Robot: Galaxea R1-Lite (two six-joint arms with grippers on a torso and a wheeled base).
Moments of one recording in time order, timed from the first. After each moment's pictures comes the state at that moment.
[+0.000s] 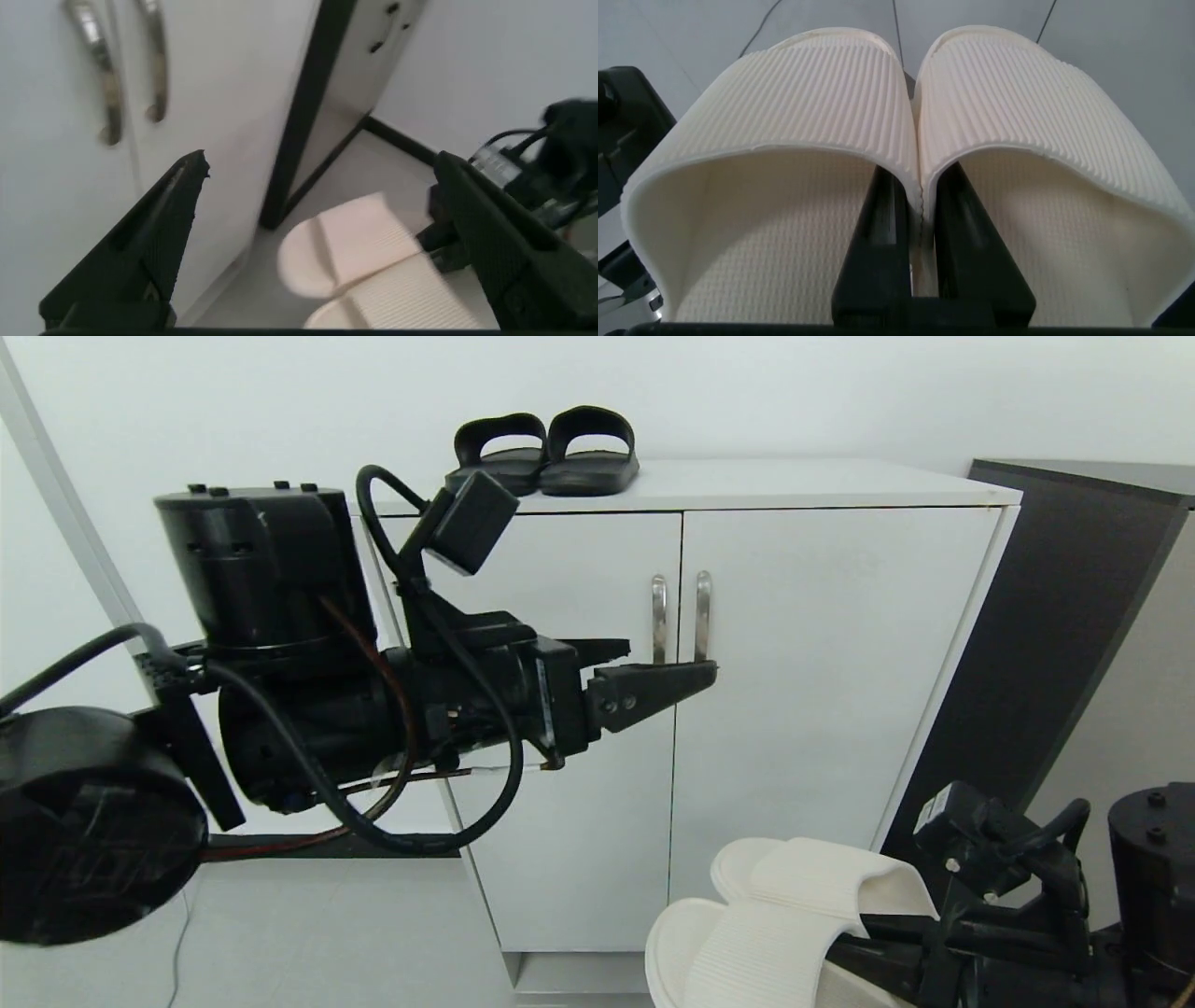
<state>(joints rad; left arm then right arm) -0.64 1.57 -0.97 -0.58 -0.44 -0.19 0.80 1.36 -0.45 -0.49 0.10 0.05</state>
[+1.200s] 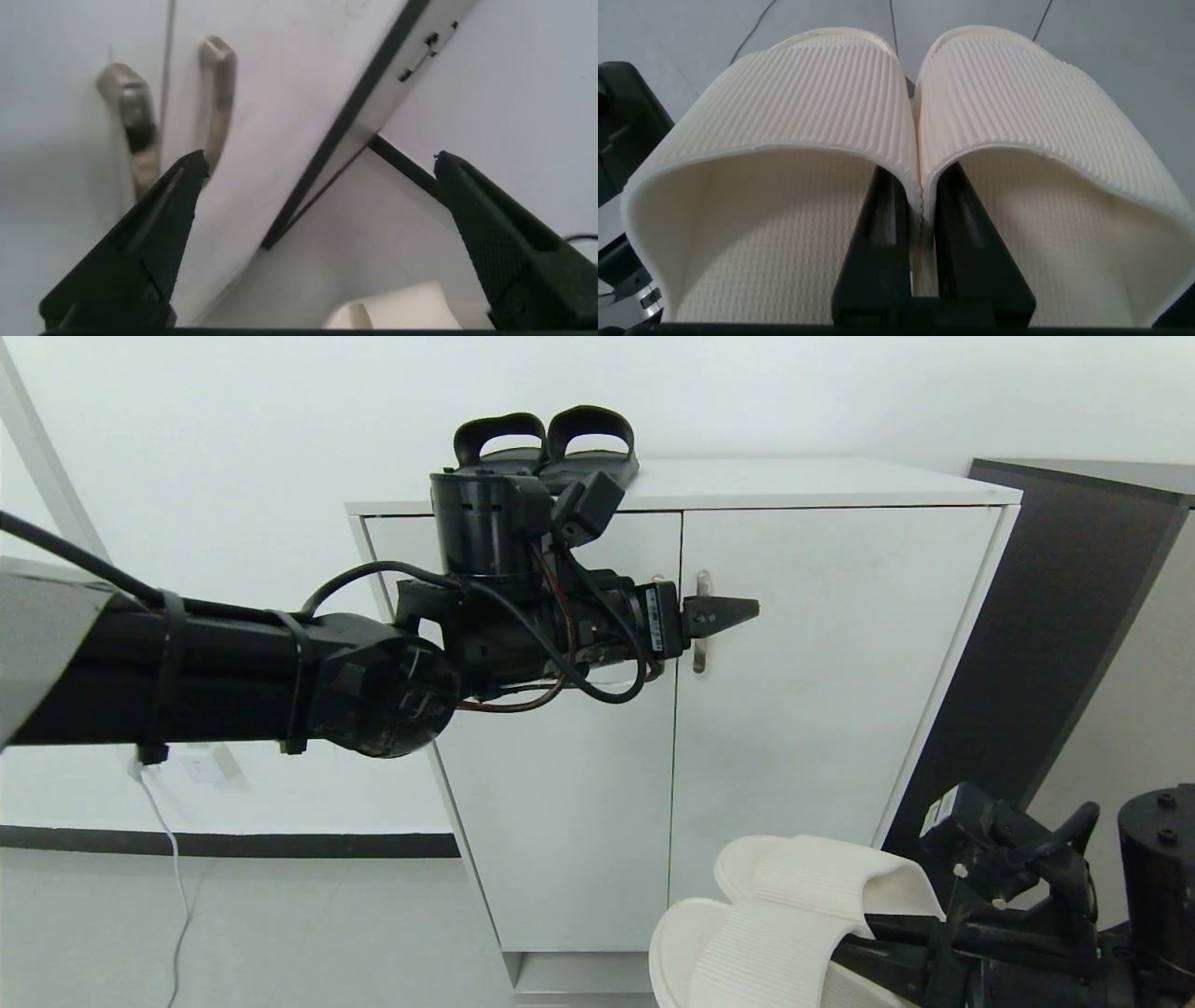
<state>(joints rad) -0.61 1.91 -1.42 -0.44 -0.38 -0.27 0.80 1.35 -0.44 -0.49 0.09 0.03</state>
